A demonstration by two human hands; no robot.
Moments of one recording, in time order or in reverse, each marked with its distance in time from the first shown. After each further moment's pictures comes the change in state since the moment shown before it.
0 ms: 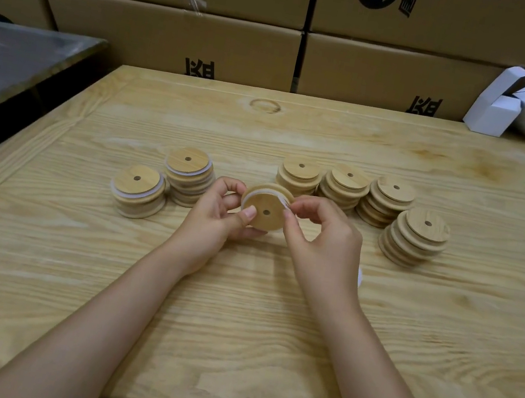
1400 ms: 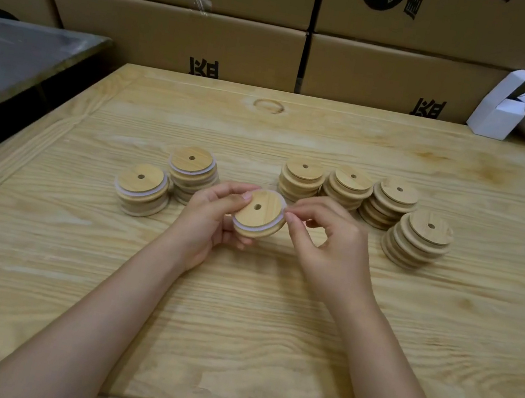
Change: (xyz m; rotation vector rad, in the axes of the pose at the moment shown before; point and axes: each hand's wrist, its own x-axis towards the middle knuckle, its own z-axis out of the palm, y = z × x) left_hand 0.002 0.009 -0.008 -0.045 0.076 -0.194; right_hand 0.005 0.006 -0.011 0.040 -0.123 -0.178
